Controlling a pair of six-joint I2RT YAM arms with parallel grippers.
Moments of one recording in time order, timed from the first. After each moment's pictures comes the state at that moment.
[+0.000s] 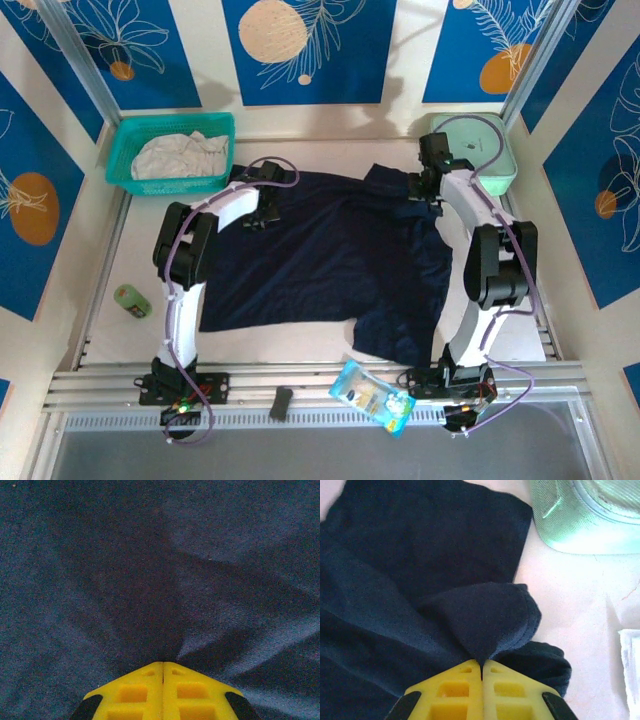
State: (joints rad) left arm -0.39 2.19 1.64 -0.71 -0.31 -0.60; right arm 0.09 1.81 1.46 -0.70 0.13 0.20
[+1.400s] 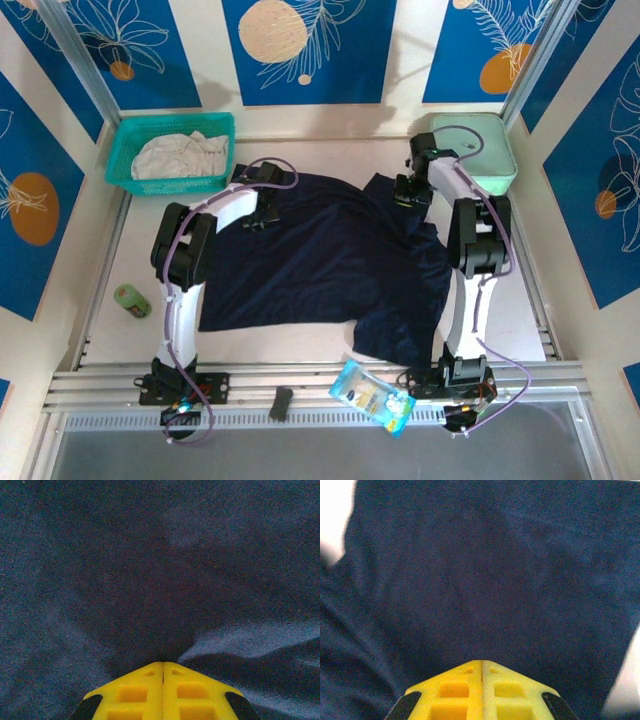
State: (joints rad) left arm -0.39 2.17 1.60 -0.68 -0.30 -0.60; right arm 0.08 2.18 1.78 -0.87 -0.12 0.30
